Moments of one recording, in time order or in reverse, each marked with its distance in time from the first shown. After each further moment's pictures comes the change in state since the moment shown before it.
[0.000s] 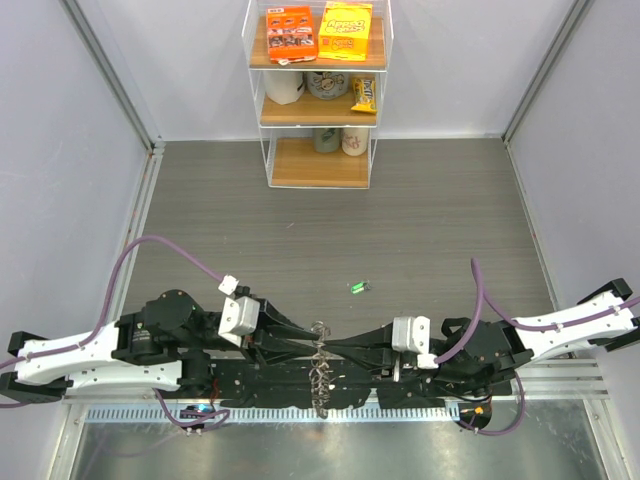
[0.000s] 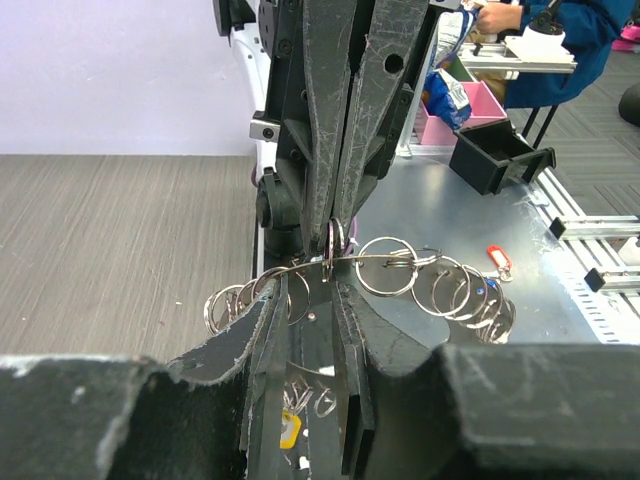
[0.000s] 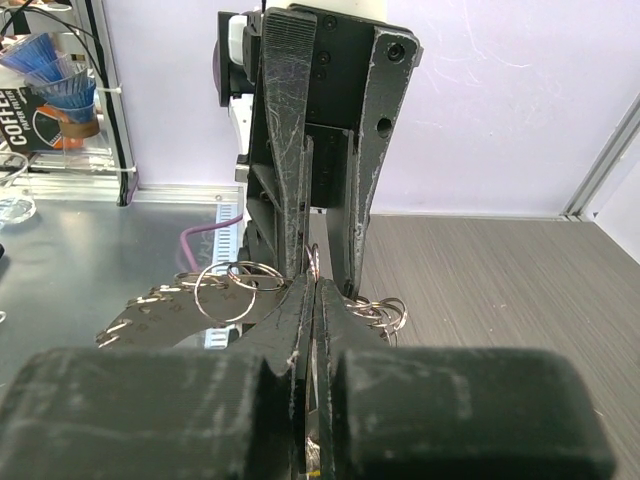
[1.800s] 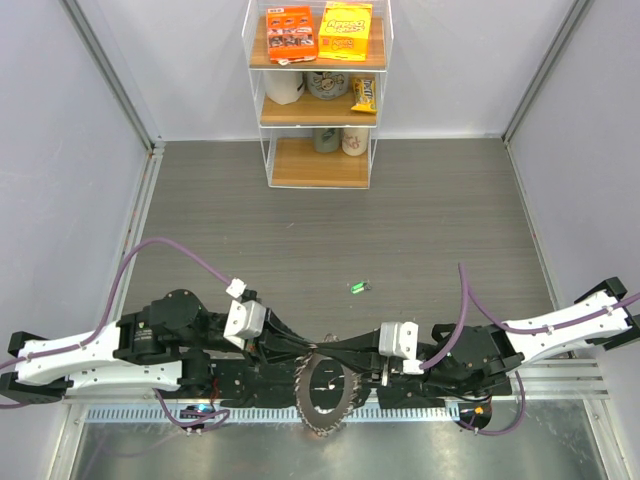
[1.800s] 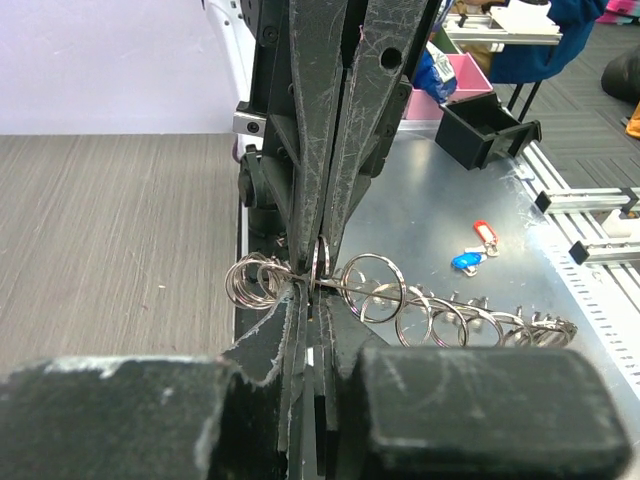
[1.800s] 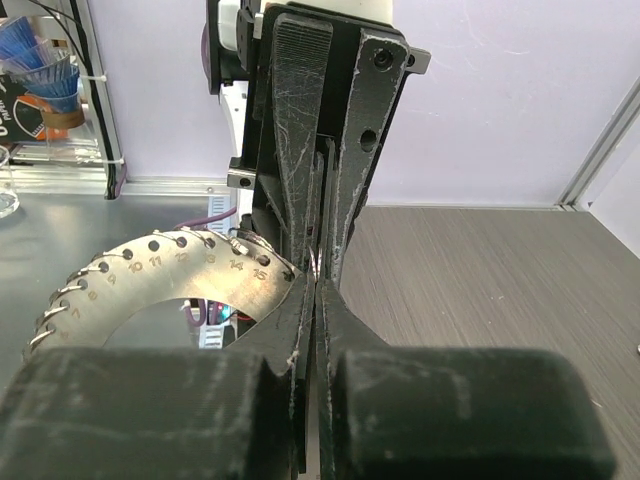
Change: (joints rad) left arm 0.006 0.009 0.000 -0.039 0.050 -0.001; right arm 0.011 0.063 -0.002 0.039 0.042 -0.007
